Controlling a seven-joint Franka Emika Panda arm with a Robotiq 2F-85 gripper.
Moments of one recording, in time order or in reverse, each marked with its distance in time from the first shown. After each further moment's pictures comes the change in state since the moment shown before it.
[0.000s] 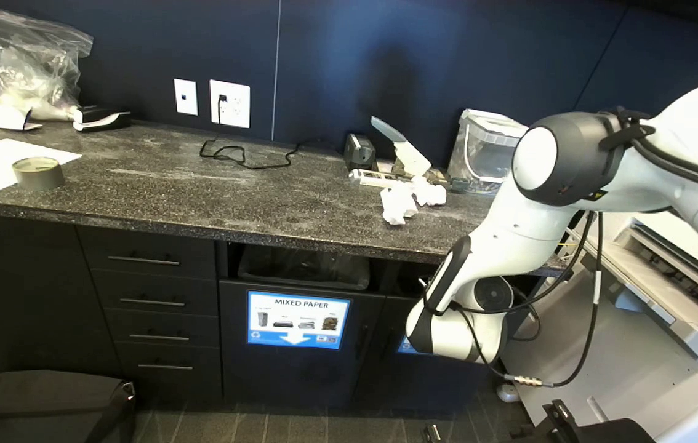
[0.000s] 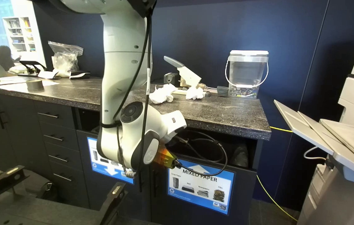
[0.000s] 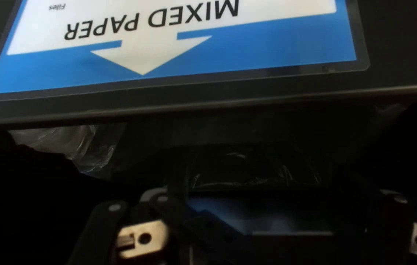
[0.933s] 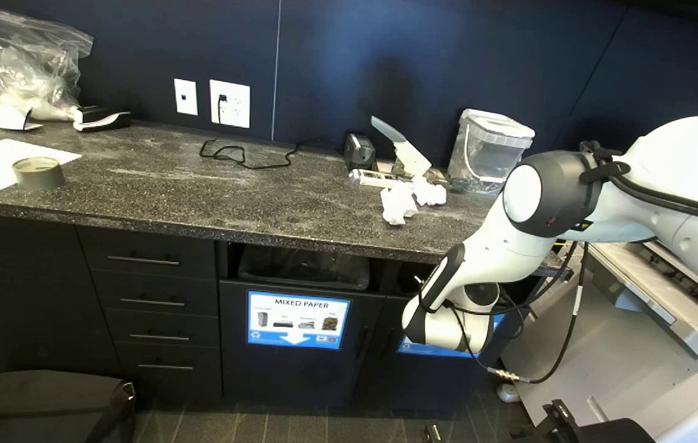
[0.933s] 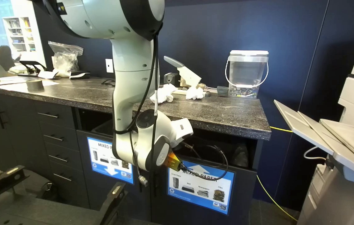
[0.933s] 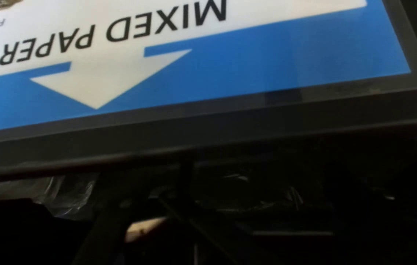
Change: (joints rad) arm -0.030 0.146 -0.004 0.271 -0.028 -0.150 0.043
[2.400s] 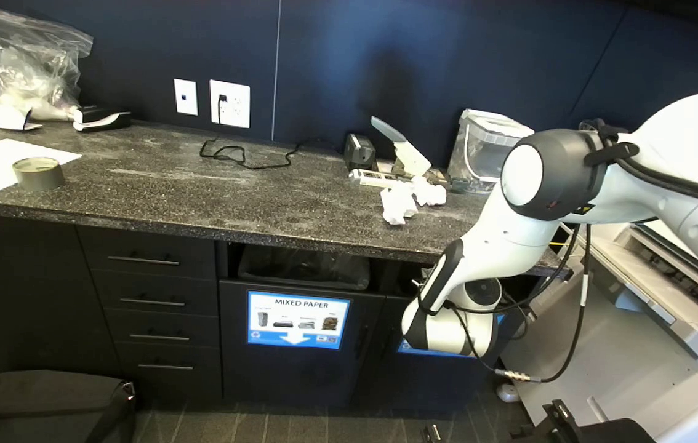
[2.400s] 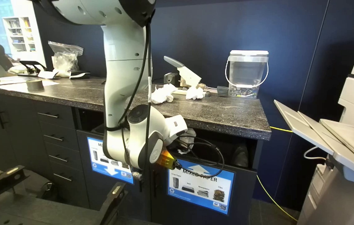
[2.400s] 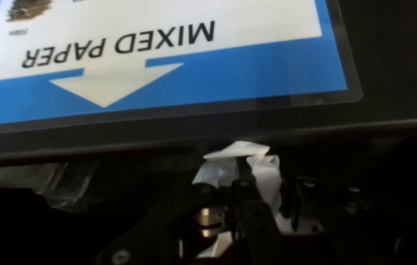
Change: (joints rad) arm 0.051 -0.077 -0.021 -0.140 -0.006 0.024 0.006
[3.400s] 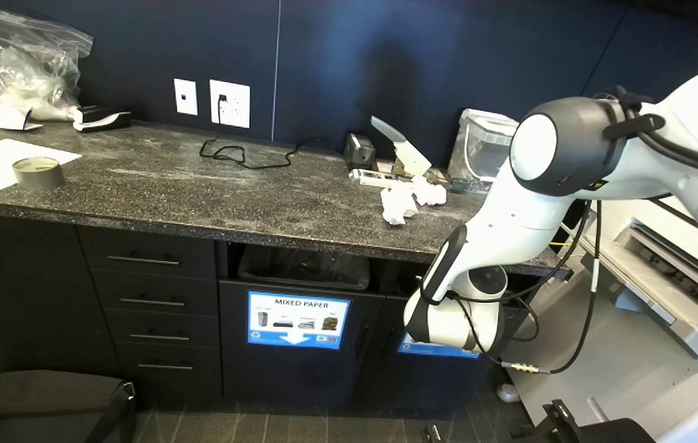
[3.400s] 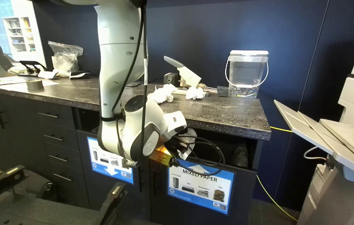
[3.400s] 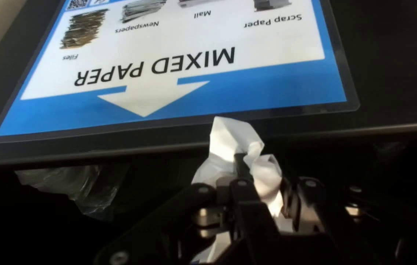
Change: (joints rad) arm 0.026 -0.103 -0.003 -0.130 0.088 -0.062 -0.035
